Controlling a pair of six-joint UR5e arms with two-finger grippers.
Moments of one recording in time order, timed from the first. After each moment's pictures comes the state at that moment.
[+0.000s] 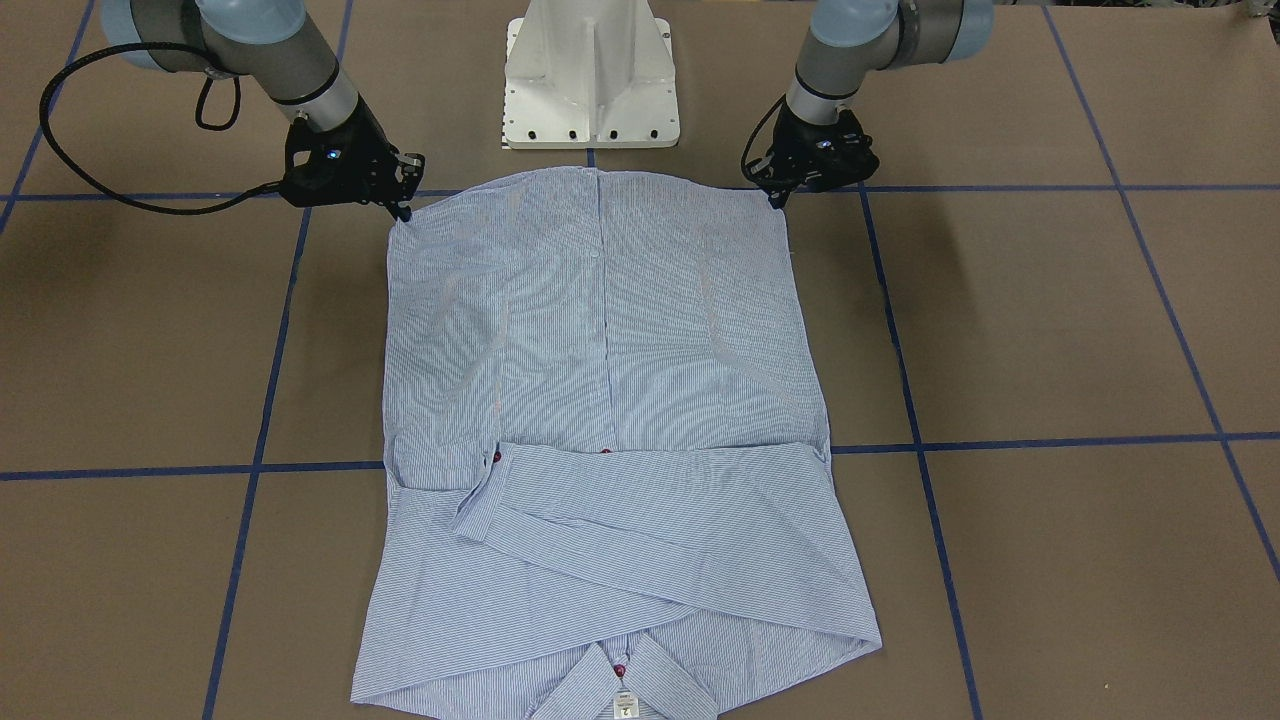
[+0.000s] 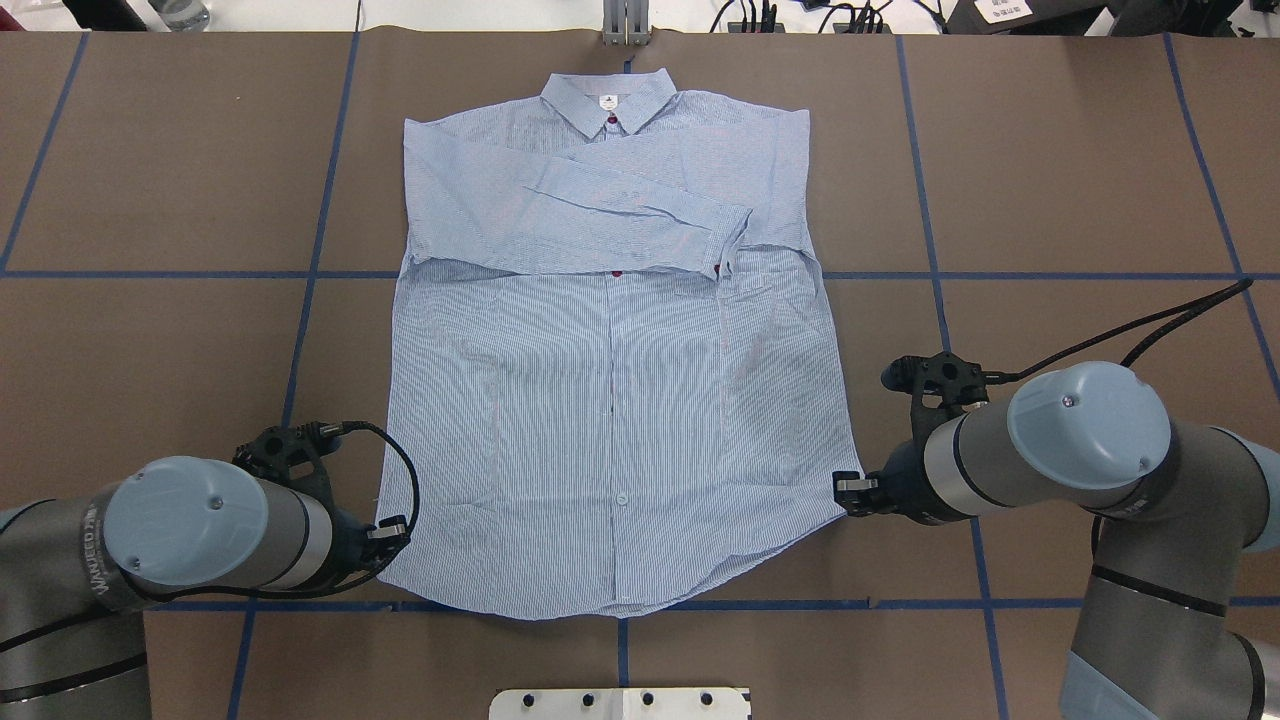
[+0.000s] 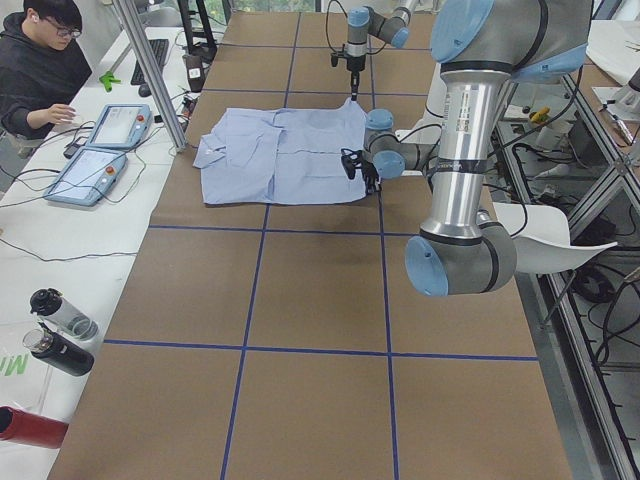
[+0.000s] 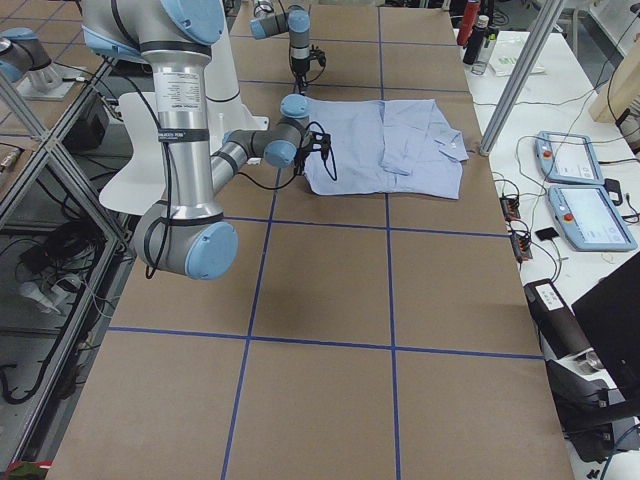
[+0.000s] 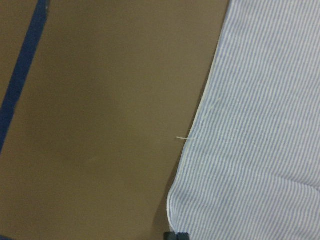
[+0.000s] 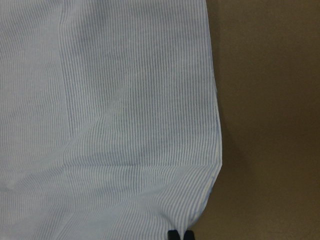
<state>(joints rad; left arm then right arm) -0.31 -1.70 -2.12 -1.72 -1.78 -1.70 0.45 -1.47 2.08 -1.26 1.94 1.36</state>
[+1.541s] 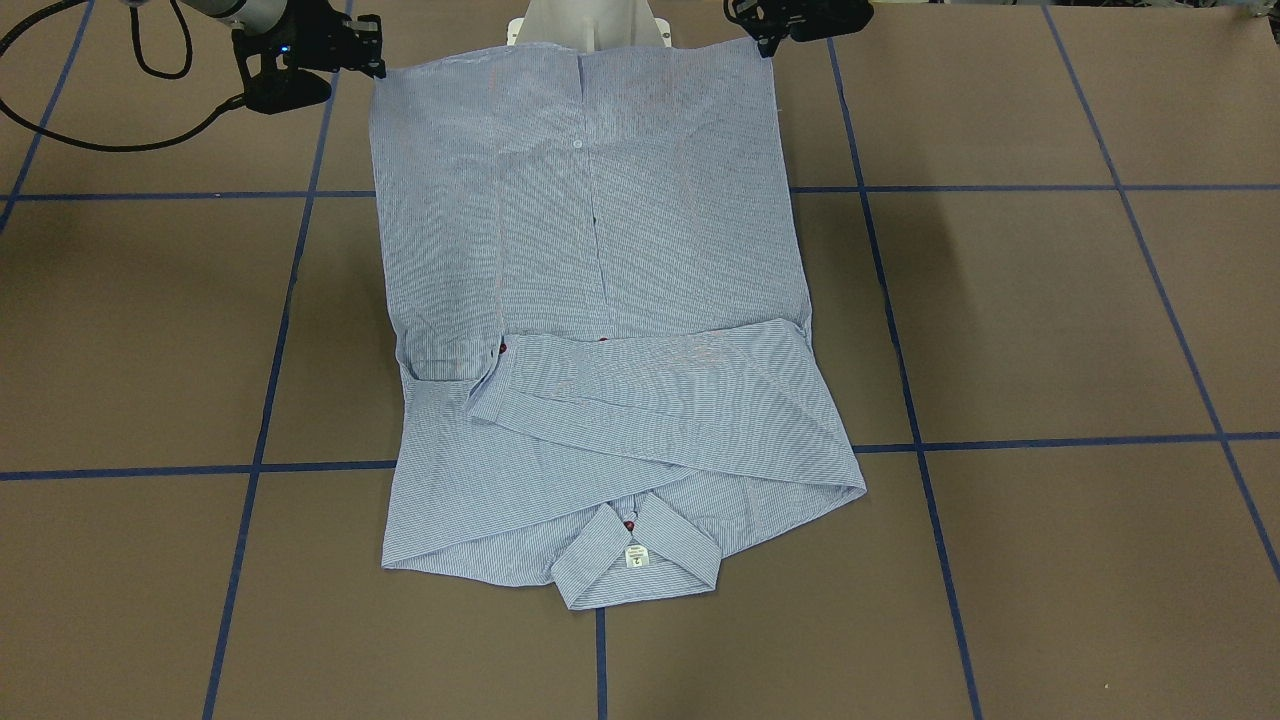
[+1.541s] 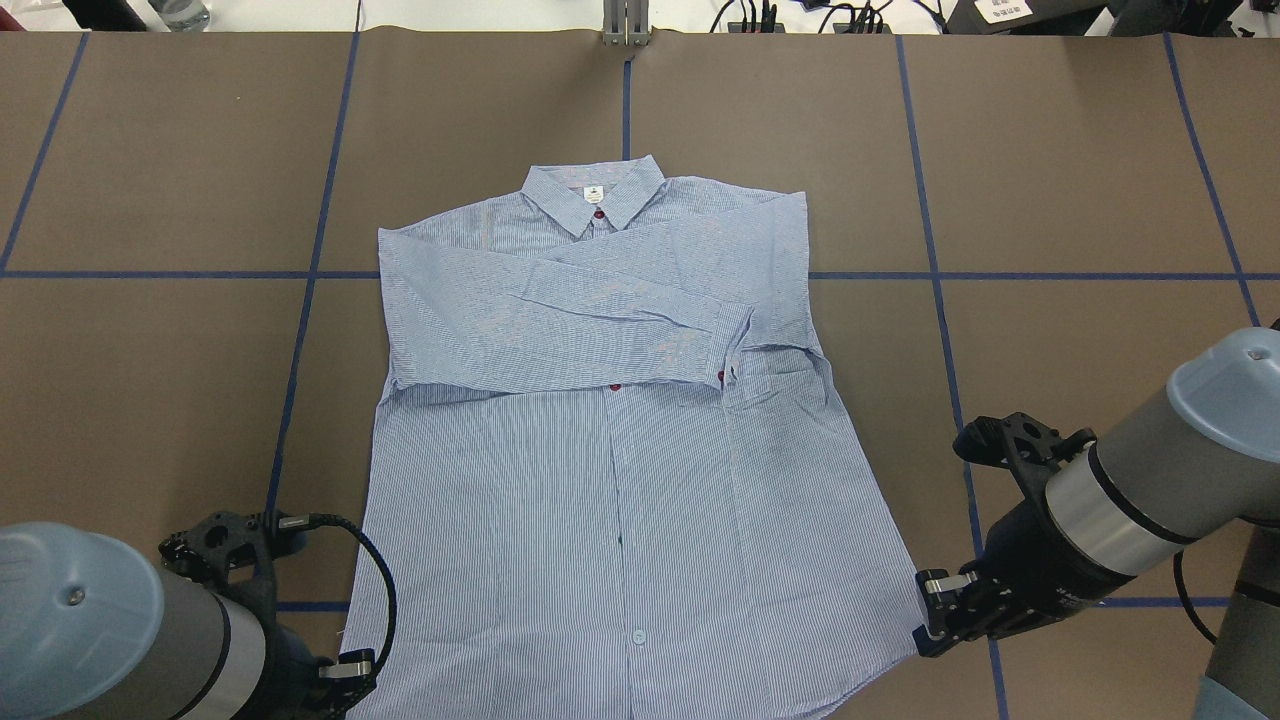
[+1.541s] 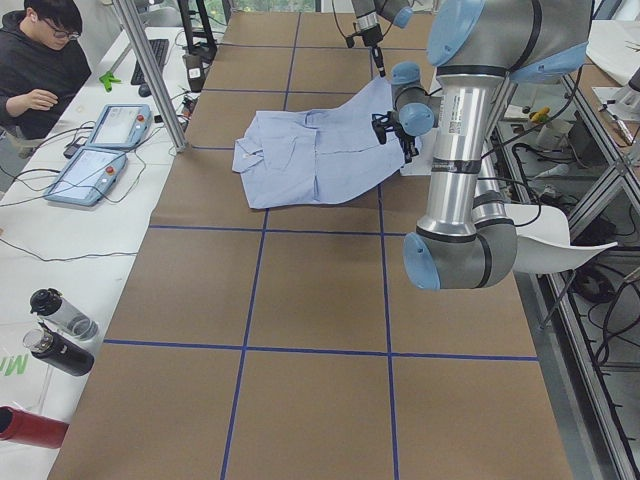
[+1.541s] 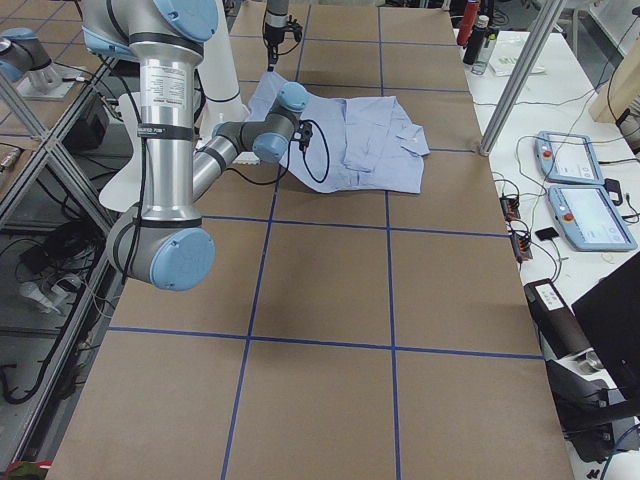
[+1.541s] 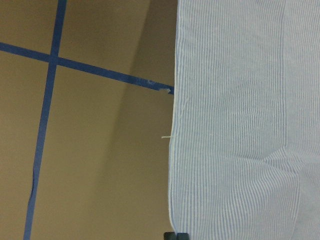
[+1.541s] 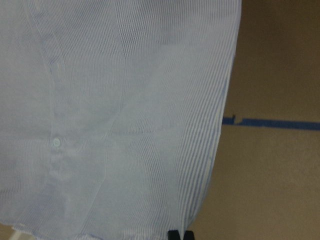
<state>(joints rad) -0.23 -1.77 -2.40 -1.37 -1.90 -1.67 0.54 -1.57 2.23 -1.25 2.37 1.35</state>
